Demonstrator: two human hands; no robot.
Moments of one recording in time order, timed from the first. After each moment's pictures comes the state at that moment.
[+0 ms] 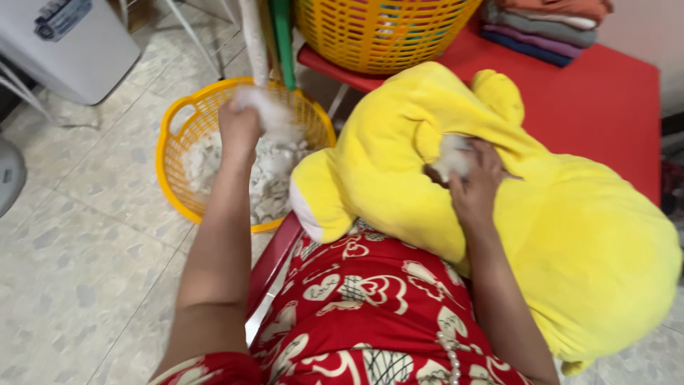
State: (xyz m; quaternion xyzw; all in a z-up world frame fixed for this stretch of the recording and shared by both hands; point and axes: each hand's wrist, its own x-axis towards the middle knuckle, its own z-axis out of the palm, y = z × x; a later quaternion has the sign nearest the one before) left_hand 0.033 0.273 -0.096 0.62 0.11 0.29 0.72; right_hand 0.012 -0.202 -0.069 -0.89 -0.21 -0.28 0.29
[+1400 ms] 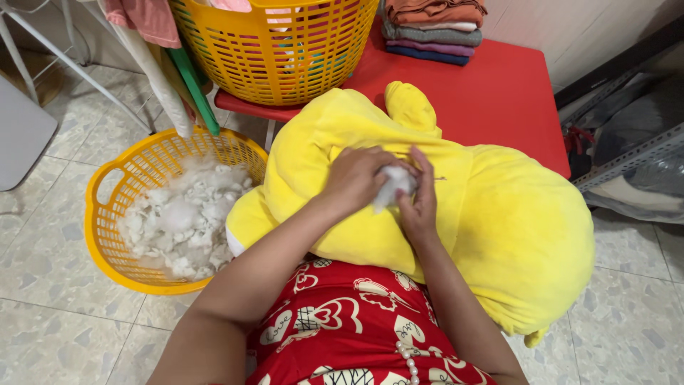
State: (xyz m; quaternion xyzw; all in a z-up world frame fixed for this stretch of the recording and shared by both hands) left_hand 0.005 -0.016 0.036 0.86 -0.30 0.13 0.40; right_hand -0.023 -0.193 -0.040 -0.71 -0.21 -0.21 0.64
